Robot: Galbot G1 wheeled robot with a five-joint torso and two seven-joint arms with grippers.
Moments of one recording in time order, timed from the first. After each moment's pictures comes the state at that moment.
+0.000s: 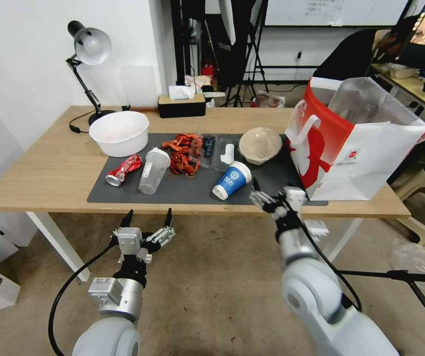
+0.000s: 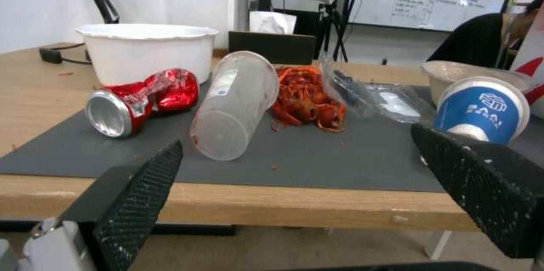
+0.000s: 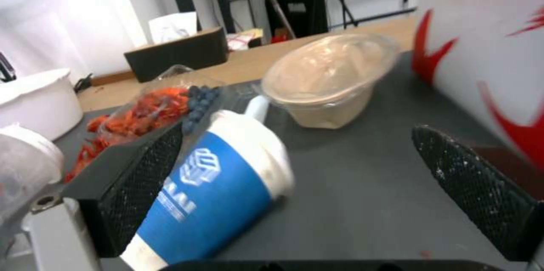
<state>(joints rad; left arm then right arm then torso) 1.69 -1.59 -0.48 -2.24 -0.11 0.04 0.03 -1.13 1.20 0.08 2.11 0.55 -0.26 0.60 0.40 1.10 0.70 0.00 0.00</state>
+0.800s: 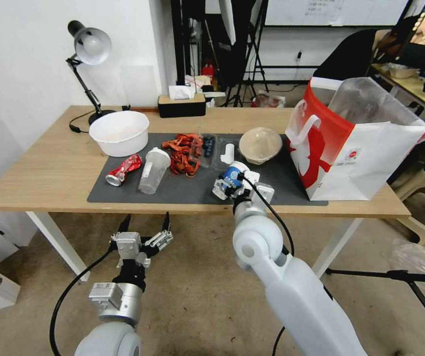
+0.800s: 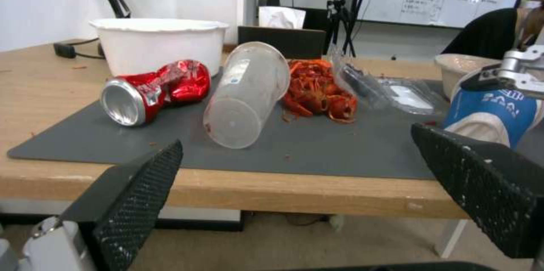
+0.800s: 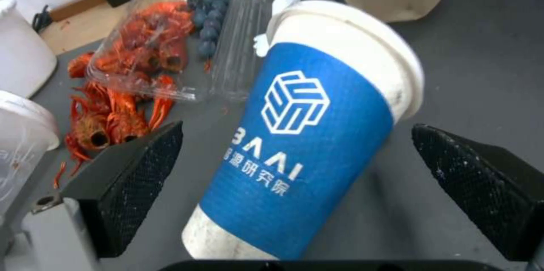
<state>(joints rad) 1.71 -1.60 -0.49 -2.22 -0.10 0.01 0.03 -0.85 1.38 -0.07 1.92 0.87 -0.46 0.95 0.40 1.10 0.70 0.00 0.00</state>
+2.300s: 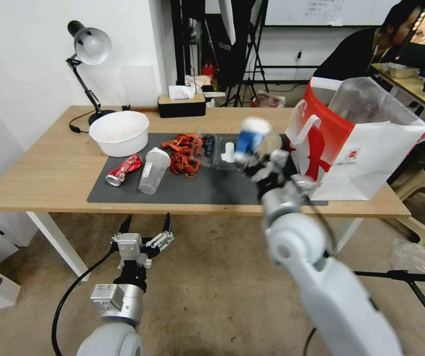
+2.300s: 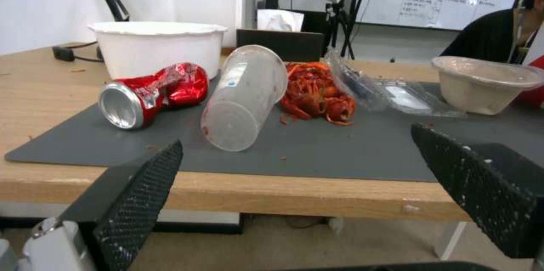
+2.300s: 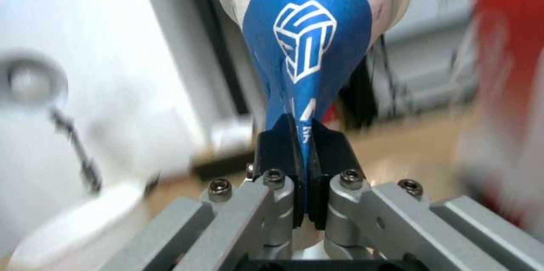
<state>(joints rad) 1.71 -1.60 -0.48 -2.22 -0.09 0.00 0.03 -0.92 1.18 0.19 2.13 0.66 -0.22 0.47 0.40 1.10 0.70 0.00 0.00</state>
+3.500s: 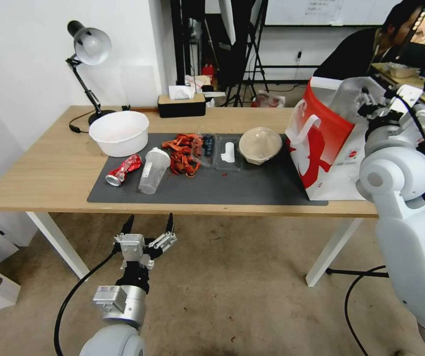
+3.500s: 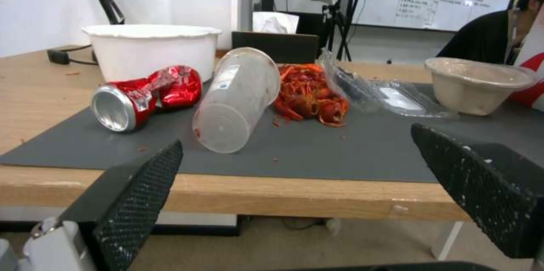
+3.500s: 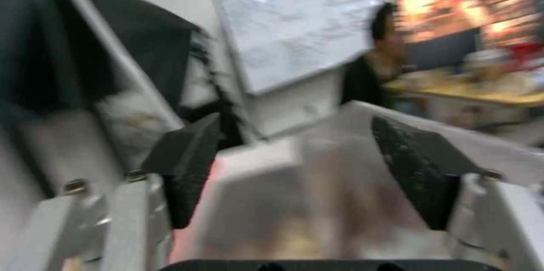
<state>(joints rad) 1.72 -1.61 -0.47 -2.22 -0.07 -0.01 0.03 -0.72 1.05 0.48 2.04 0.89 -0.34 0.66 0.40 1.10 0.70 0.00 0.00</state>
